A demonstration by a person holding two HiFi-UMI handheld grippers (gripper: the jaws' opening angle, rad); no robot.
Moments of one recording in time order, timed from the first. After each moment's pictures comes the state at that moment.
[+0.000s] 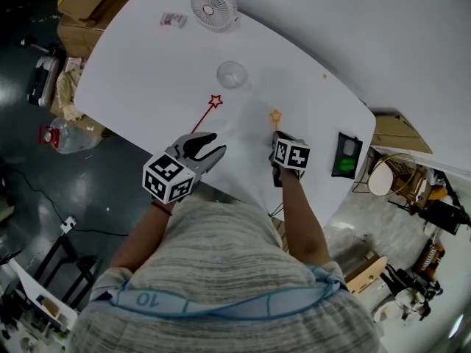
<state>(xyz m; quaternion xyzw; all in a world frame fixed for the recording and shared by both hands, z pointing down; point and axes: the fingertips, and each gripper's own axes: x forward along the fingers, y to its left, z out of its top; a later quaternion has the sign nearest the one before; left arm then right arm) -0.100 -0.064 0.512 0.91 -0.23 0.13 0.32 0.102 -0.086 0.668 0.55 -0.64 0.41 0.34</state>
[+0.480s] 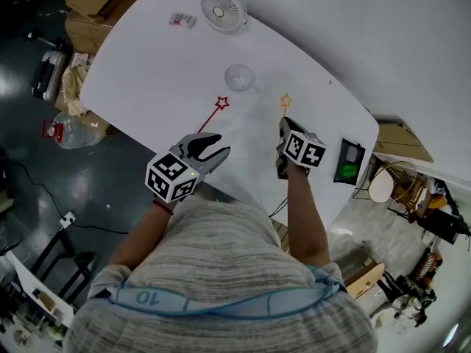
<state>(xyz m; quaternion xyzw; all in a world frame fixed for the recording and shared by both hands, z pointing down) -0.105 -0.065 0.508 0.91 -0.23 0.13 0.31 0.084 -0.145 0.610 0.57 -0.69 0.38 0.23</state>
